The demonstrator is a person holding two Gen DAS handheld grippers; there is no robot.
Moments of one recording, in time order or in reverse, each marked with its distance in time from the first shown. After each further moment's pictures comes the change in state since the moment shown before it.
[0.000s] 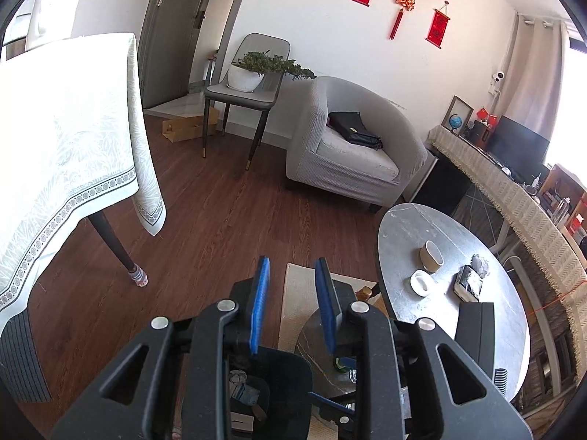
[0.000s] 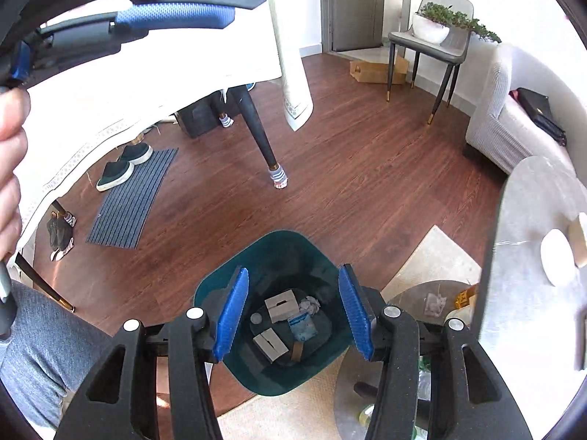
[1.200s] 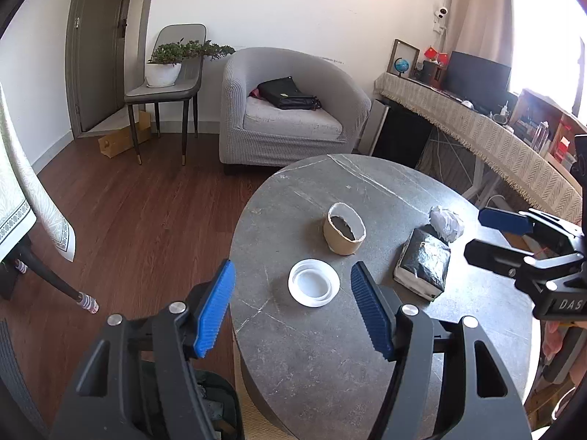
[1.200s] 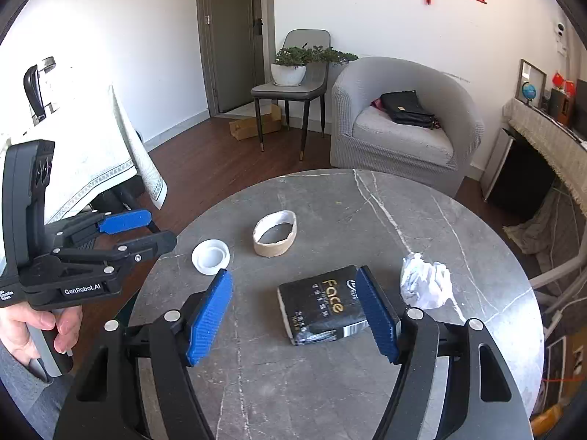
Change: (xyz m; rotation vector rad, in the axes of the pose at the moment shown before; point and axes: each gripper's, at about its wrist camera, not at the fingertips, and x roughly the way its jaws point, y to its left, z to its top) left arm 0.113 -0.165 -0.032 0.237 0.099 -0.096; right arm -0.168 -0.205 -0.059 0.270 -0.238 -0.282
